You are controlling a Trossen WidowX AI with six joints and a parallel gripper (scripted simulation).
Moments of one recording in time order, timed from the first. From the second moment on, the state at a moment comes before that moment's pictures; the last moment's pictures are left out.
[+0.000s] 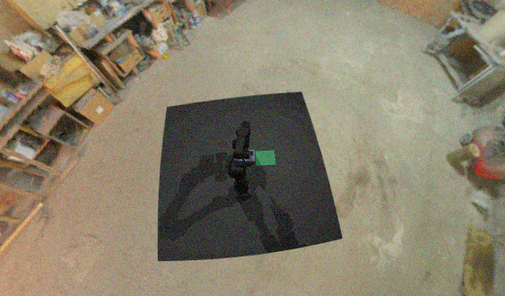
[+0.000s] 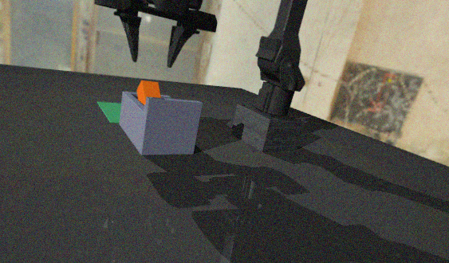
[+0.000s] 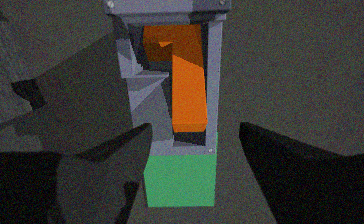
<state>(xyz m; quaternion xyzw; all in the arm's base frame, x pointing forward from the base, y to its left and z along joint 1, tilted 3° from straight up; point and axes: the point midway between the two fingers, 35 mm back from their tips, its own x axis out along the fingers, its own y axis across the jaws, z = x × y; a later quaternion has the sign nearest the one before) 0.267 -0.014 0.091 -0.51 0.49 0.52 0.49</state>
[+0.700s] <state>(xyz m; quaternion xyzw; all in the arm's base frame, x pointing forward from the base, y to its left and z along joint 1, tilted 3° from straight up) 0.266 -0.014 0.058 -0.51 0.49 0.52 0.49</state>
